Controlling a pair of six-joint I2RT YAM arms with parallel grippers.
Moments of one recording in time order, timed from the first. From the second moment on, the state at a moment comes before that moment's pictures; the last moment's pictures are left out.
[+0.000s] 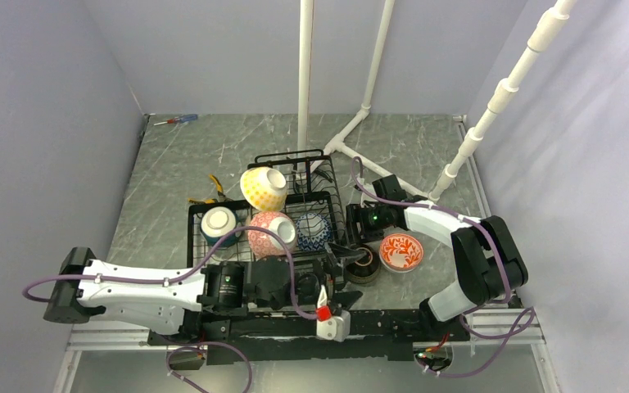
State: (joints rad) left arm -1.55 1.10 0.87 0.15 -0.09 0.77; right arm 0.39 1.52 0.75 -0.34 -0.51 0.25
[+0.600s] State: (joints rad) left arm -1.58 1.27 0.69 0.27 -0.21 0.65; right arm 0.39 1.51 0.75 -0.33 -0.51 0.25
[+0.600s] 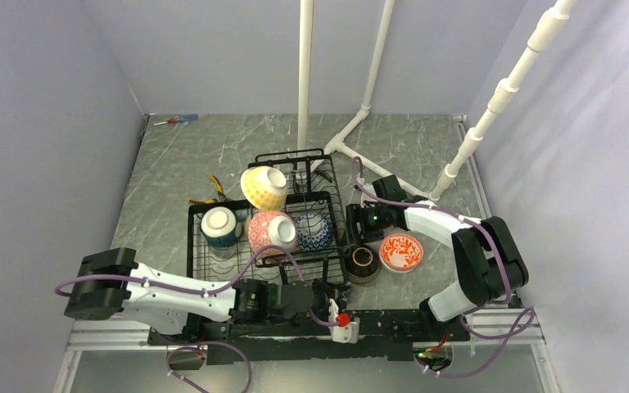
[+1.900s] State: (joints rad) left arm -1.24 1.21 0.51 0.50 -0.37 0.42; right arm 0.39 1.42 0.76 -0.43 -0.38 0.24
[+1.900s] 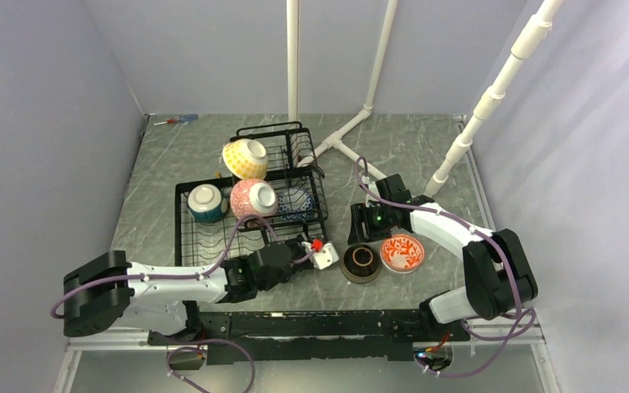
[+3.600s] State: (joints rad) left arm -1.58 1.76 0.82 0.20 -0.59 -0.47; right arm 0.39 1.37 0.74 -0.47 -0.40 0.29
